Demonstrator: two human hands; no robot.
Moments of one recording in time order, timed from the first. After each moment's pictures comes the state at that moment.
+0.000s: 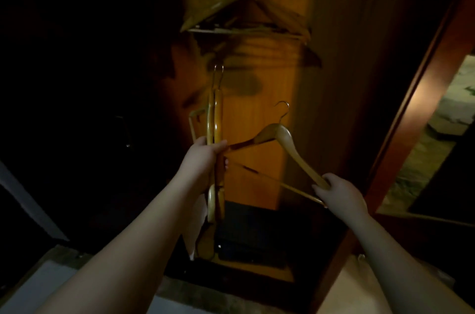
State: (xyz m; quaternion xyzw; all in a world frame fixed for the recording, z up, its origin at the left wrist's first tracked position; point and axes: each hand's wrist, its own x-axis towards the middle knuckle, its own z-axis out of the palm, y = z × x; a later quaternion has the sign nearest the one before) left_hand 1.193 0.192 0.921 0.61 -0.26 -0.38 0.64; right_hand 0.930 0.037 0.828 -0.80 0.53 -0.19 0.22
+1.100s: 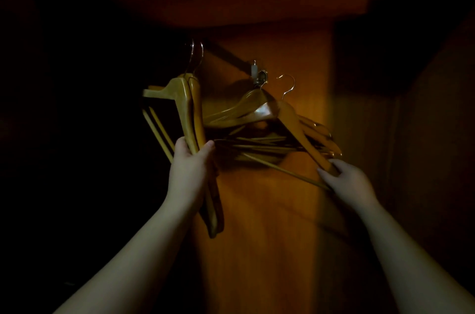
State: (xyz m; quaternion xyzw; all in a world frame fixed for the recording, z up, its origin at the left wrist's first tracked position) left_hand 1.367 0.007 1.085 0.54 -0.38 -0.11 0.75; right_hand 1.120 -0.217 1.019 -0.77 0.43 -0.41 0.21
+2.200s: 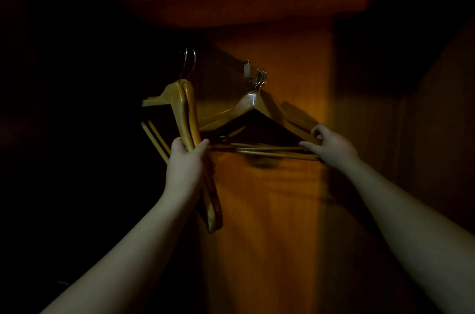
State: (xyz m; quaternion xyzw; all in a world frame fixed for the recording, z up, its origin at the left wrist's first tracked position) left_hand 1.356 -0.006 1.091 0.57 -0.34 -0.08 0.74; right_hand 1.152 -0.267 1.089 -0.84 0.42 -0.35 0.06
